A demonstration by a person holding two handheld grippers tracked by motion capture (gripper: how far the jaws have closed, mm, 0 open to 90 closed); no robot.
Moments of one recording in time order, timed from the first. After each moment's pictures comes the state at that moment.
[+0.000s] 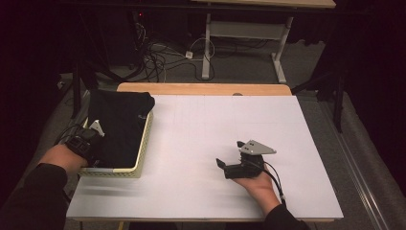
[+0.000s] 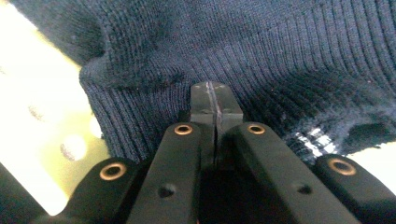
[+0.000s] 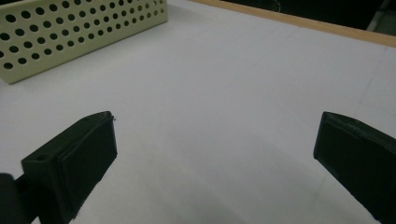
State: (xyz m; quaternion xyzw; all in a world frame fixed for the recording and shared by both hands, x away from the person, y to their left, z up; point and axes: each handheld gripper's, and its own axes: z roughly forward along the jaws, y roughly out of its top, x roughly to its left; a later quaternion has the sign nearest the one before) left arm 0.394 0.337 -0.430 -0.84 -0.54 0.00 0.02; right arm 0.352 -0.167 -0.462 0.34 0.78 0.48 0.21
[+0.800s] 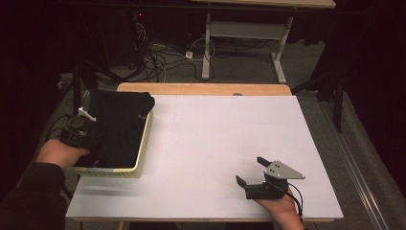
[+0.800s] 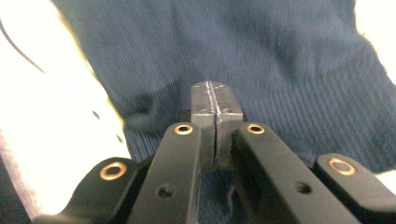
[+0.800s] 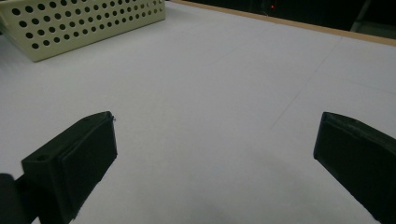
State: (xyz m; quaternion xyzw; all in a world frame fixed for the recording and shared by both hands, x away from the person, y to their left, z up) left arm 0.394 0.345 -0.387 -0.81 -0.57 -0.07 -0.14; right arm 0.297 -0.220 -0.468 0.34 0.77 0.50 0.23
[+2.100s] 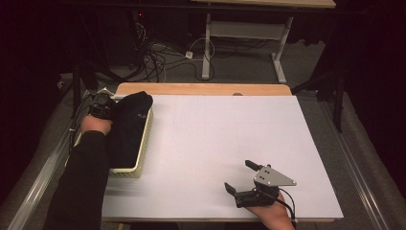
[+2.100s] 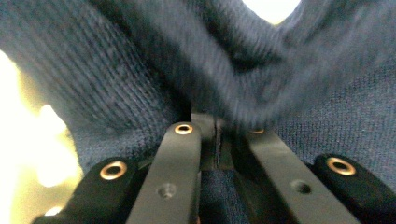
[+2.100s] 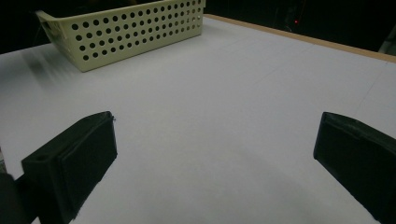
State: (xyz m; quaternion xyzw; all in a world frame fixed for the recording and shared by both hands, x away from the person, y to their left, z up) left arm 0.530 0.337 -0.457 -0.73 -0.64 -0.18 -0.17; right arm 0.280 -0.190 -0.460 0.29 0.77 0.52 0.22
